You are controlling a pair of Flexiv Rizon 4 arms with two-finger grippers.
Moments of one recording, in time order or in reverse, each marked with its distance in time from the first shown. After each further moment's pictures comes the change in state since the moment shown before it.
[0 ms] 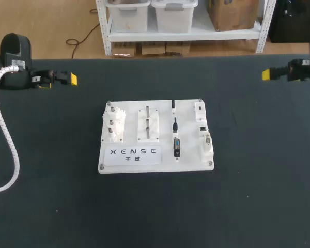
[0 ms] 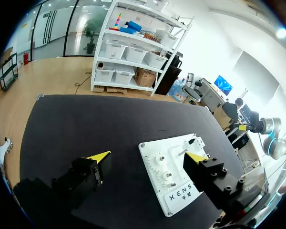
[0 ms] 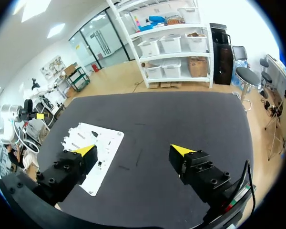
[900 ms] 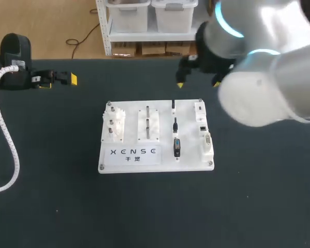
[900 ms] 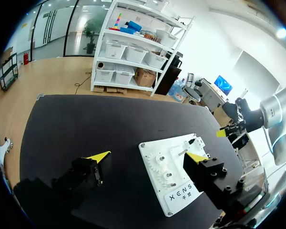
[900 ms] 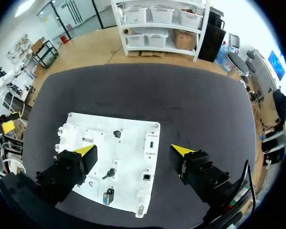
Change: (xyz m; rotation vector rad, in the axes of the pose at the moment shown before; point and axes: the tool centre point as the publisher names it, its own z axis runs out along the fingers) left arm 0.000 0.000 0.000 0.000 0.000 0.000; right arm 0.003 0.138 0.134 0.343 0.328 0.092
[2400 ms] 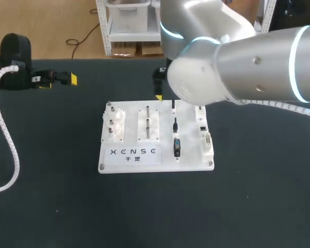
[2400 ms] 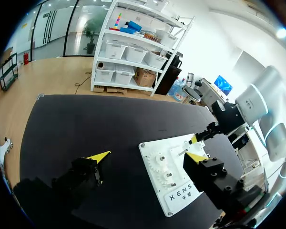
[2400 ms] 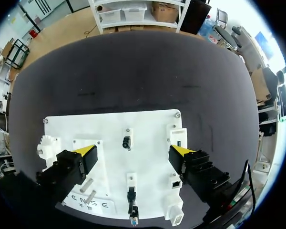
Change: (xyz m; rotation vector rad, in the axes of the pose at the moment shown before) left arm 0.000 0.000 0.000 0.000 0.000 0.000; right arm 0.003 0.033 0.078 0.139 0.218 0.151
